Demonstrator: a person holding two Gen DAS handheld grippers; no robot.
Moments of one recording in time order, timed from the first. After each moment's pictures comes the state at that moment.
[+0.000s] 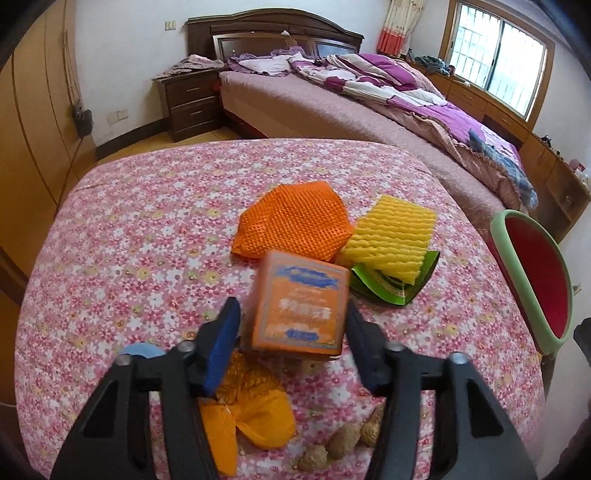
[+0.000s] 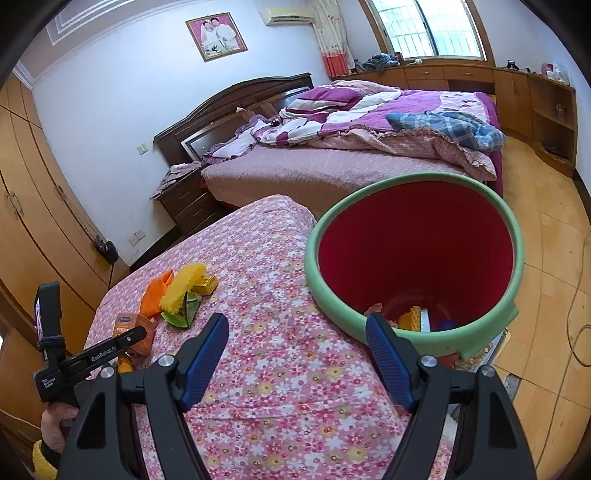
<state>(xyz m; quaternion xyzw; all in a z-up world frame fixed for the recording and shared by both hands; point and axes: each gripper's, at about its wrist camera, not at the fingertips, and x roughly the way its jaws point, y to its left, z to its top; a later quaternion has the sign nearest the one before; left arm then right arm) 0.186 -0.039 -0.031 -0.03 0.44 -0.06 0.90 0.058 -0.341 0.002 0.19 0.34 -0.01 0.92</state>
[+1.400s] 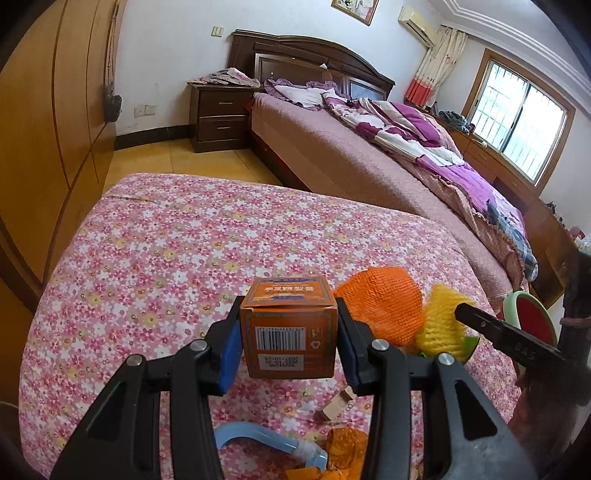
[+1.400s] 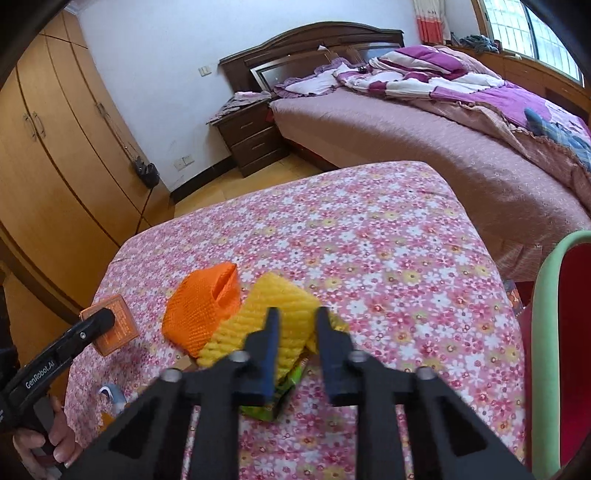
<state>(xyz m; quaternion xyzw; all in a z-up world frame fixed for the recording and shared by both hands) 0.215 0.051 -0.014 -0.12 0.38 -0.03 0.92 0.236 -0.210 -0.030 0.11 0.41 0.14 0.89</state>
